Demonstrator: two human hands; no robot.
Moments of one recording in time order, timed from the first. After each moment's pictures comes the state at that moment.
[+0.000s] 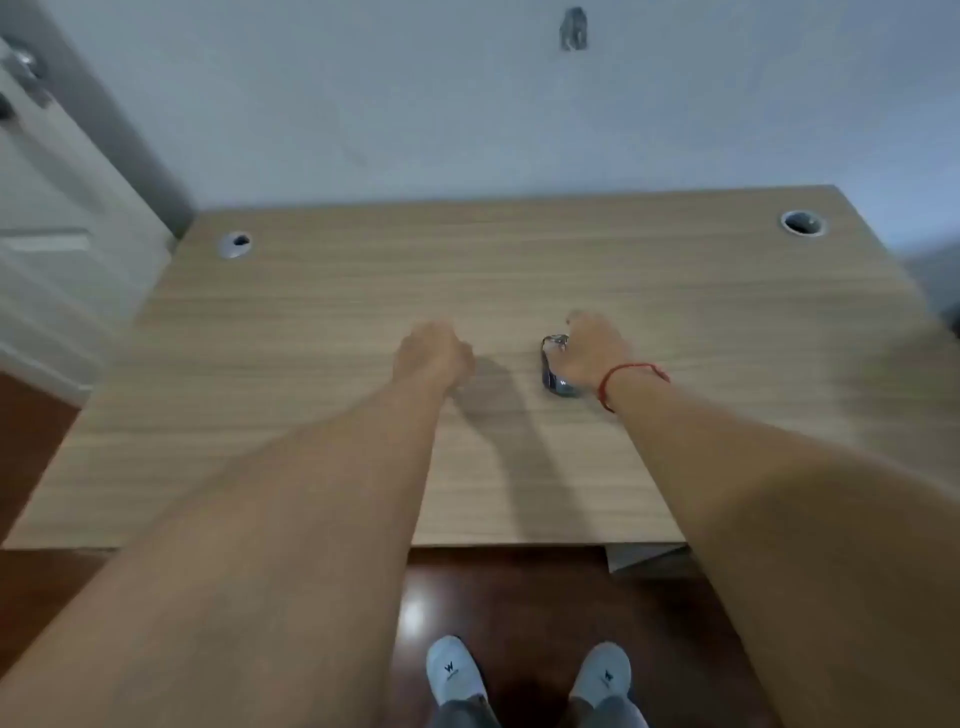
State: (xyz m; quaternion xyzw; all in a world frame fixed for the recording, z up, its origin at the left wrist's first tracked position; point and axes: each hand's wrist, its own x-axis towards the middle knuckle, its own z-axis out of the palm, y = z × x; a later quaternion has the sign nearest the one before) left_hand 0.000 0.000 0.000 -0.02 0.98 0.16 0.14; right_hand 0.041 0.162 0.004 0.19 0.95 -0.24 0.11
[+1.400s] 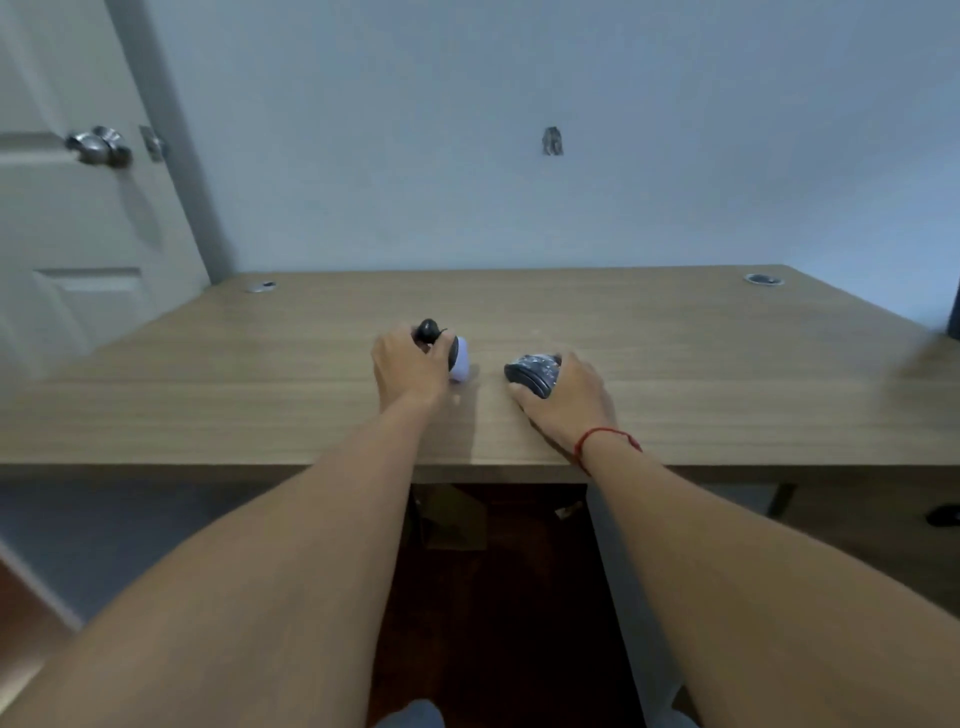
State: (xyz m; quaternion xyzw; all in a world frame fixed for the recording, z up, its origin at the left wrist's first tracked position) left_hand 0.094 -0.027 -0.108 -0.02 0.84 0.49 -0.23; right_hand 0.137 0.128 -0.142 0.15 0.92 -0.34 -0.17
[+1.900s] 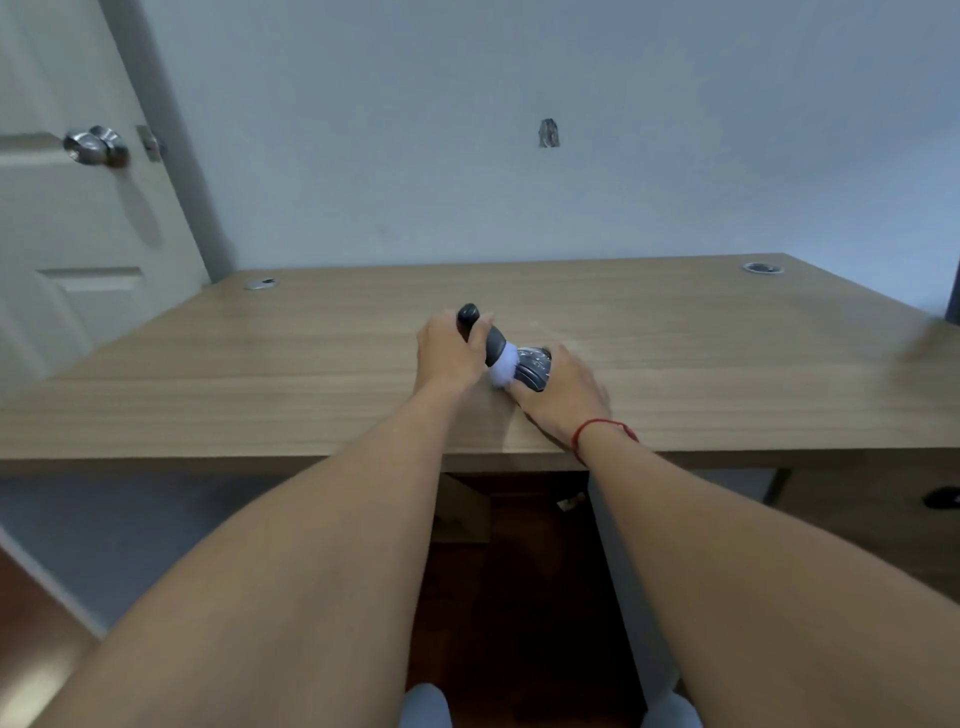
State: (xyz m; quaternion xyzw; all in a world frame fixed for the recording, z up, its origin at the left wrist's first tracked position) left_hand 0.096 0.004 -0.104 0.06 0.85 0.48 -0.19; right_hand 0.142 0.125 -0.141 0.12 0.92 -0.34 -0.16
